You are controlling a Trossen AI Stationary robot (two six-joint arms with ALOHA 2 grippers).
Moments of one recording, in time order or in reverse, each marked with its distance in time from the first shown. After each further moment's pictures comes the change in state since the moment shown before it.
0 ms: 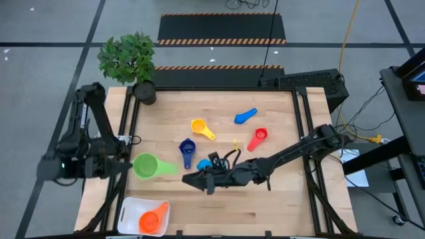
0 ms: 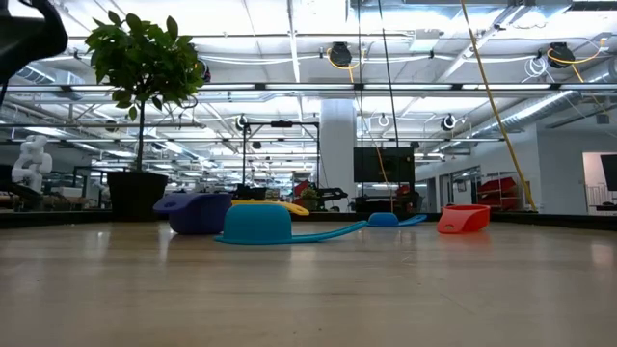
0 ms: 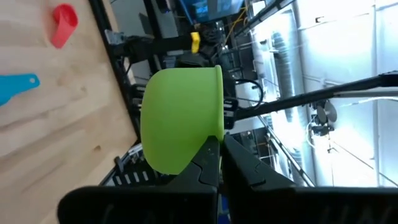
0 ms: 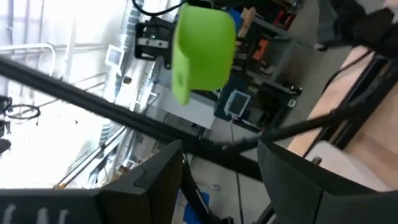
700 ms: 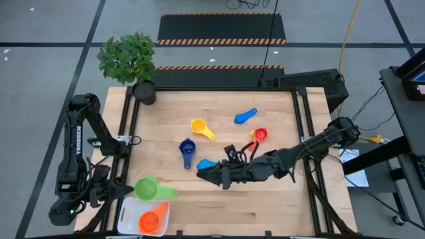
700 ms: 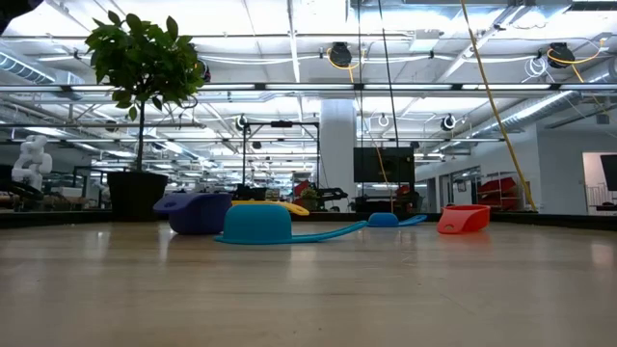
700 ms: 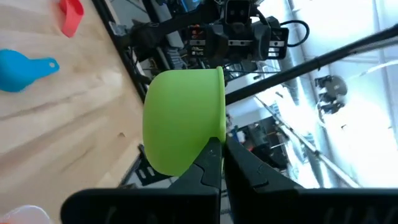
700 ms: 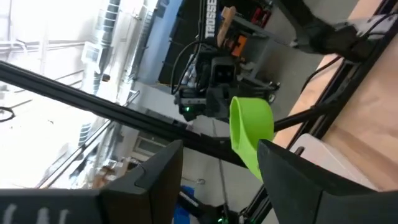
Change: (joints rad) left arm -0.091 0.325 0.000 -0.412 -0.076 -0.617; right arm 0.039 -0.218 -0.001 -0.340 0.049 0.040
